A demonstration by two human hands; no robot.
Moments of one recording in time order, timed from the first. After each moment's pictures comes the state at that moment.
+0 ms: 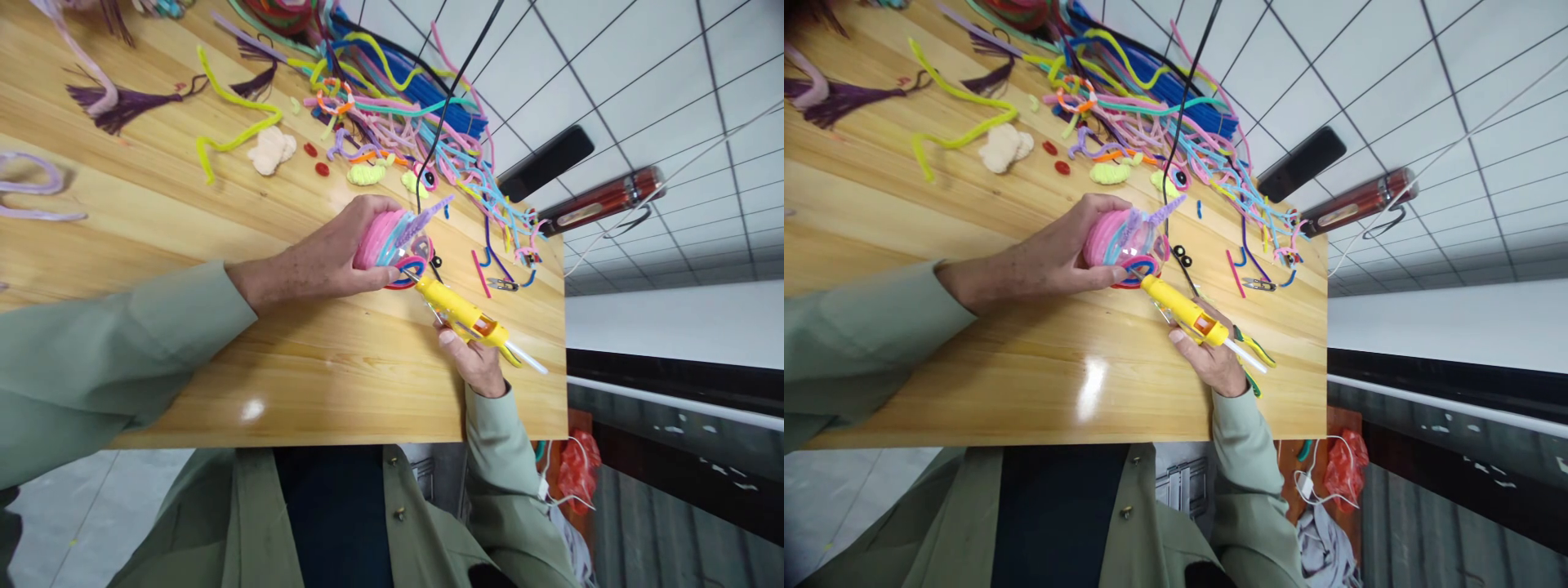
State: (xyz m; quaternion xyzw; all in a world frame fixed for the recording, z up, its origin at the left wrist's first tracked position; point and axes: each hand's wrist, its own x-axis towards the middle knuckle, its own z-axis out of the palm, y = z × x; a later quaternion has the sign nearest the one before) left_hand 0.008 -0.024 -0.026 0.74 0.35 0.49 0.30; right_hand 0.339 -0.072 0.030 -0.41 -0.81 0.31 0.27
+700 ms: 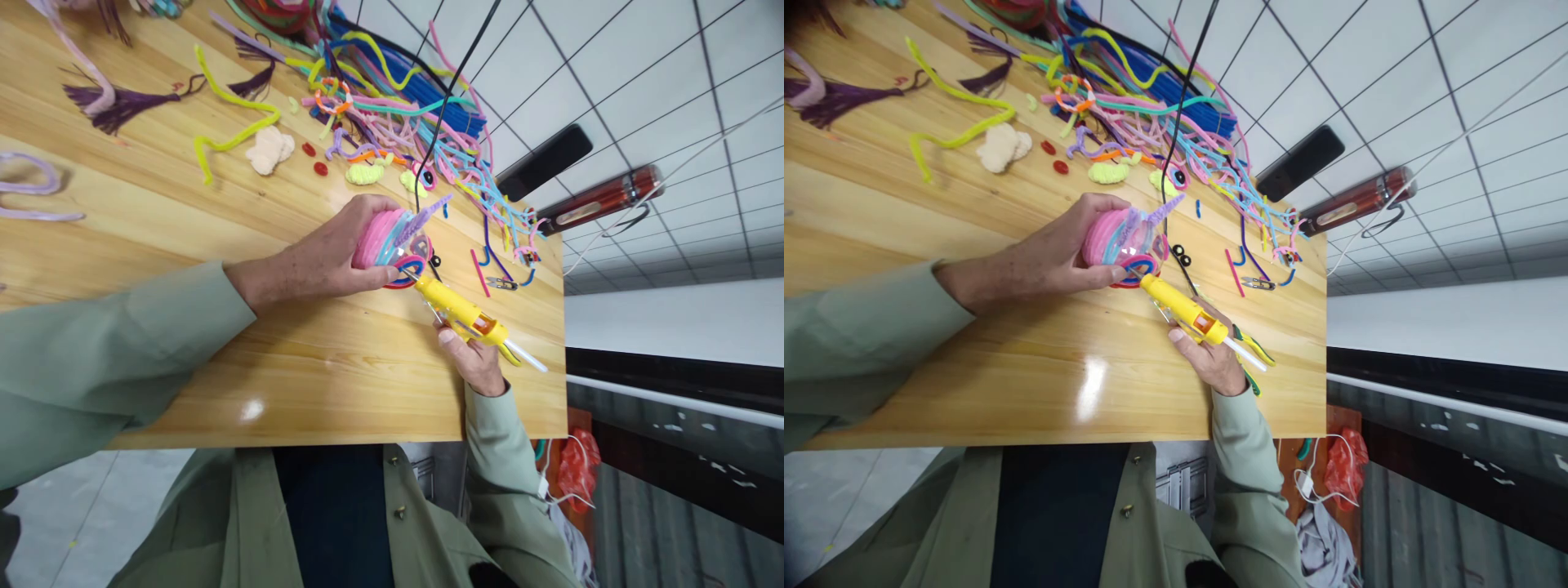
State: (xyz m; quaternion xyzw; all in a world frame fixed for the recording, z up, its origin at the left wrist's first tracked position) left_hand 0.008 -0.025 -0.025 0.73 0.36 0.49 0.31; right_hand 0.343 -0.073 0.025 -0.42 -0.81 0.31 0.27
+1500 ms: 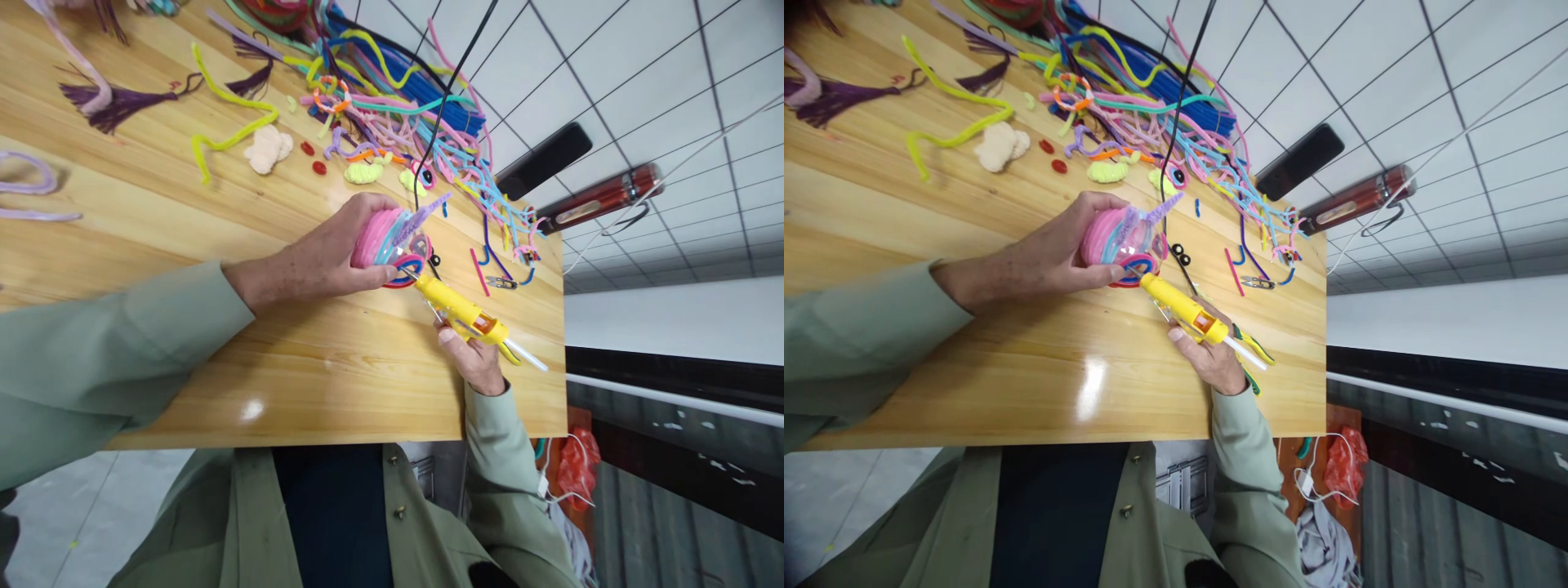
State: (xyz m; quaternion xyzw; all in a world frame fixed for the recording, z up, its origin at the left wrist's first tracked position) left_hand 0.006 -0.026 -0.024 0.73 0.35 0.49 0.31; right_hand 0.344 -0.073 0.025 -0.41 -0.81 0.32 0.28
